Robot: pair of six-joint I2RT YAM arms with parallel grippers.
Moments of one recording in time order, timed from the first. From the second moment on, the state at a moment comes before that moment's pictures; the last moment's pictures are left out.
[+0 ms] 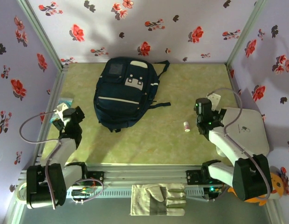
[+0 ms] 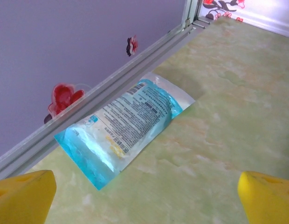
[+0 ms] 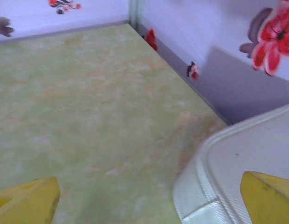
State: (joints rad) left arm 0.03 1.05 0.33 0.26 -0.52 -0.30; right arm 0.24 1.11 0.54 -0.03 0.72 0.31
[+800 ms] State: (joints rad) left arm 0.03 1.51 0.21 1.00 -0.13 -0.07; right arm 0.11 1.40 0.32 0.70 0.38 0.09
